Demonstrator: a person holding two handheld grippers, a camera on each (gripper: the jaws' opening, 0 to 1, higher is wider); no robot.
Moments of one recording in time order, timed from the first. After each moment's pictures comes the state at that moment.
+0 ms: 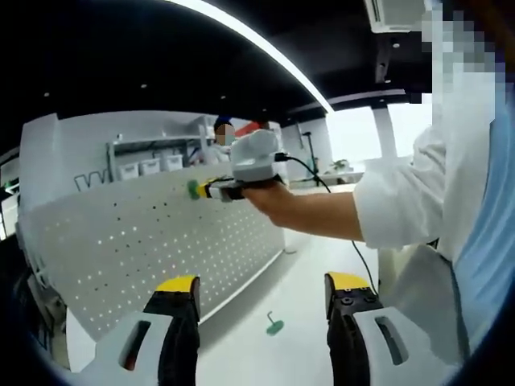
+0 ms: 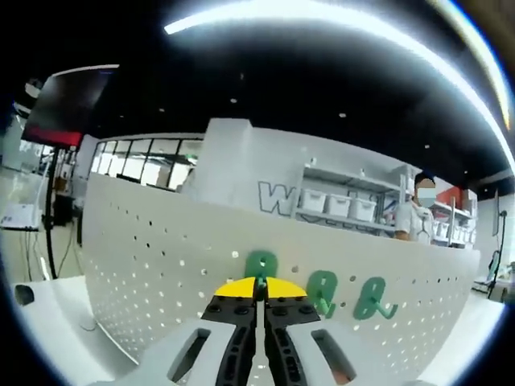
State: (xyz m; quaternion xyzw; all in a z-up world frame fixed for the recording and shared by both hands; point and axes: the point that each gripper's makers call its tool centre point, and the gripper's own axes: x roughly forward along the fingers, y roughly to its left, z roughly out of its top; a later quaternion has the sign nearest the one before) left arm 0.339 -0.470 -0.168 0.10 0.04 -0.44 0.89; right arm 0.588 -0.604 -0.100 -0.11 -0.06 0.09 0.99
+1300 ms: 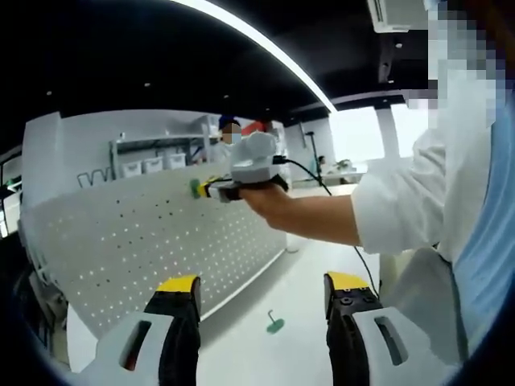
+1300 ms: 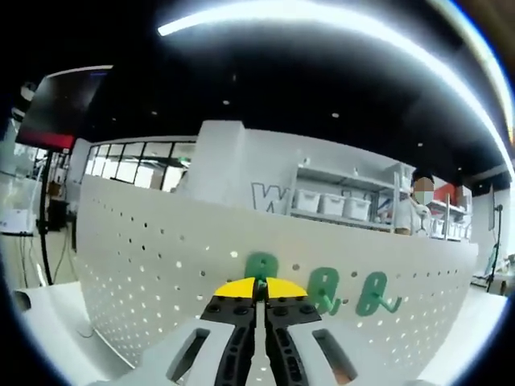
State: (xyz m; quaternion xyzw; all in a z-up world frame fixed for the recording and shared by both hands) left arm 0.338 -0.466 -0.170 0.10 0.04 -0.43 0.90; right arm 0.596 -0.603 -0.101 -0.10 -0.06 0.07 0.99
